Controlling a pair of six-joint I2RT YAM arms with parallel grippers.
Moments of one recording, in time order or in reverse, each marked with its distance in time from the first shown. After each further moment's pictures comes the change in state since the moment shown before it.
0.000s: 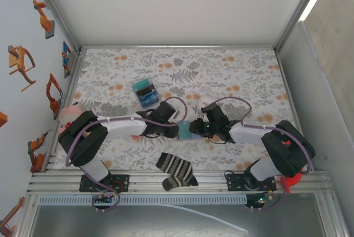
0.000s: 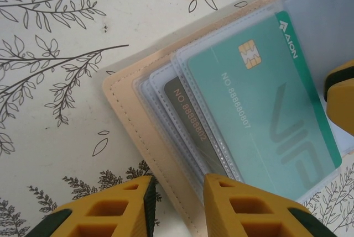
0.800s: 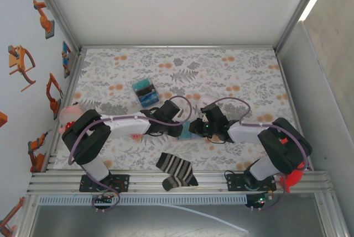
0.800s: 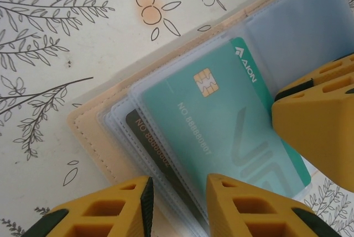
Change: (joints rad) left arm -0.029 0.042 0.066 -0.016 -0.016 0.031; right arm 0.000 0.044 0.000 0.046 -0.005 0.024
